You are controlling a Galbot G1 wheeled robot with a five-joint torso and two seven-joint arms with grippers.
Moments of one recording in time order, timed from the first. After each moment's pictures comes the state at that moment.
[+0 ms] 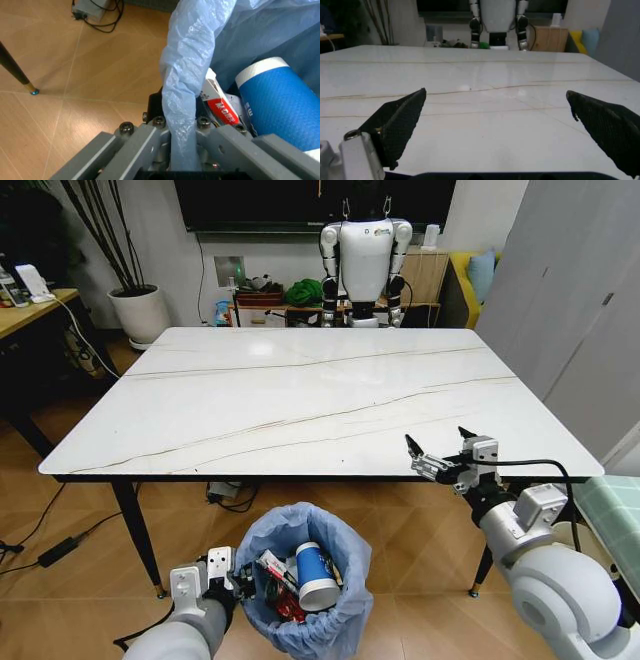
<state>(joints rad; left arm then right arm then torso) 1.60 -1.12 -0.30 -2.40 -0.91 0.74 -0.74 -1.49 1.08 0.56 2.38 0.48 -0.33 0.22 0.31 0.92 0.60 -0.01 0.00</state>
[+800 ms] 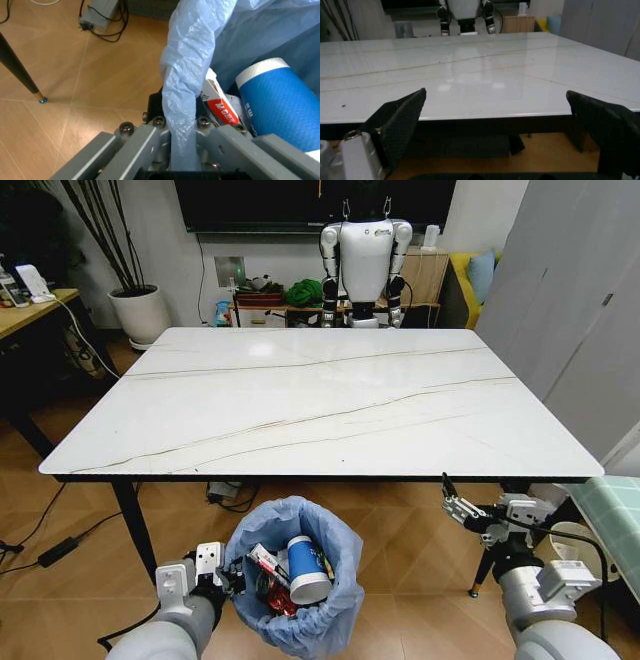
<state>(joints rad) 1.61 -1.10 -0.34 -2.42 -0.91 0.74 -0.72 -1.75 1.28 0.63 2.37 0.34 -0.14 0.18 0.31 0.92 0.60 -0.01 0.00</state>
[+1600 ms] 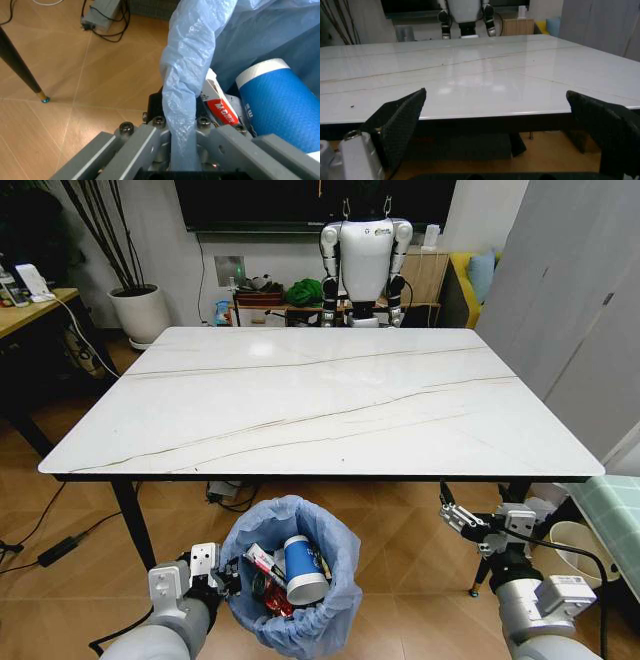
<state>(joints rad) 1.63 -1.09 -0.36 -2.44 -0.91 0.74 -0.72 -1.79 1.33 0.61 2.39 0.29 -0.11 0.16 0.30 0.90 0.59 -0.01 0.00</state>
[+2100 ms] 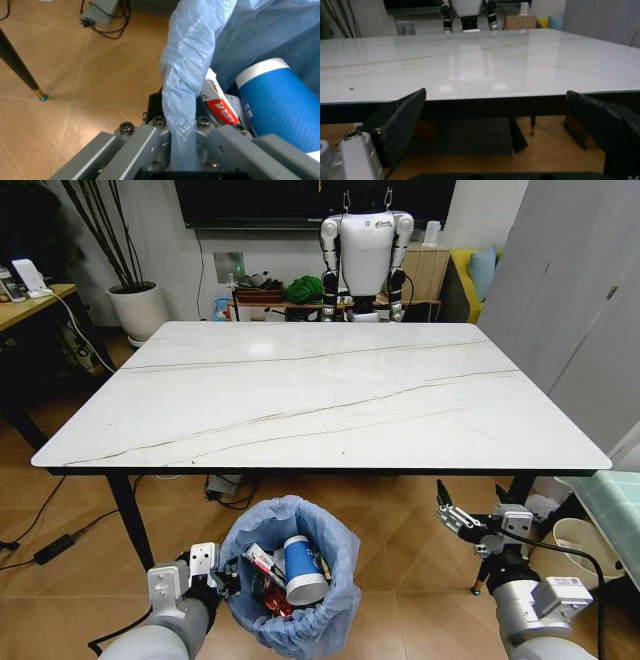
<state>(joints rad) 1.64 -1.09 -0.36 -2.44 -0.91 0.74 -0.72 -1.80 1.34 0.60 2.40 0.26 -0.11 0.16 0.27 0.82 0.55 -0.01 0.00</state>
